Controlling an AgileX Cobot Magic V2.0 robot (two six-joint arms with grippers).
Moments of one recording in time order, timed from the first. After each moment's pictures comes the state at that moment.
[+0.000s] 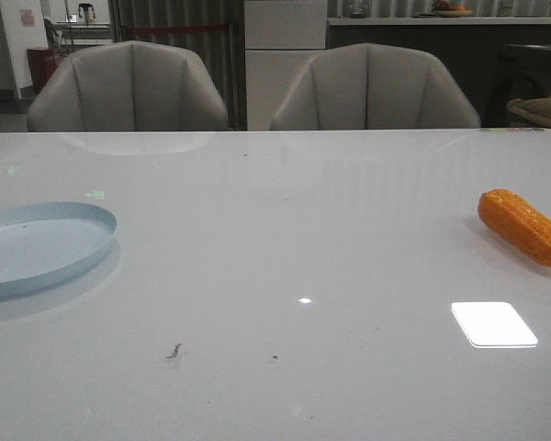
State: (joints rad) left arm -0.05 0.00 -0.14 0.13 -0.14 -0.02; right arm -0.05 0.01 -0.30 0.06 0.16 0.00
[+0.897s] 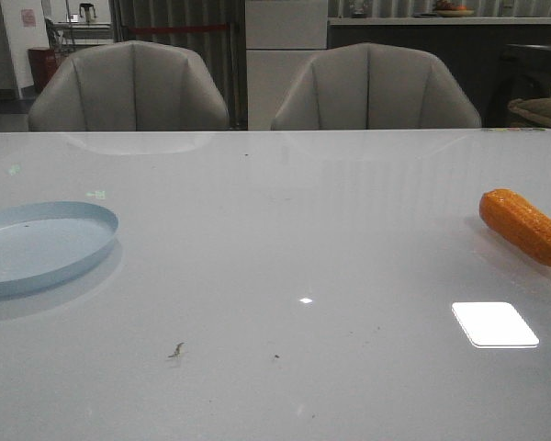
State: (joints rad) left arm -0.05 0.98 -0.59 0.09 0.01 -0.02; right arm -0.05 1.00 -0.75 0.01 0.29 0.00
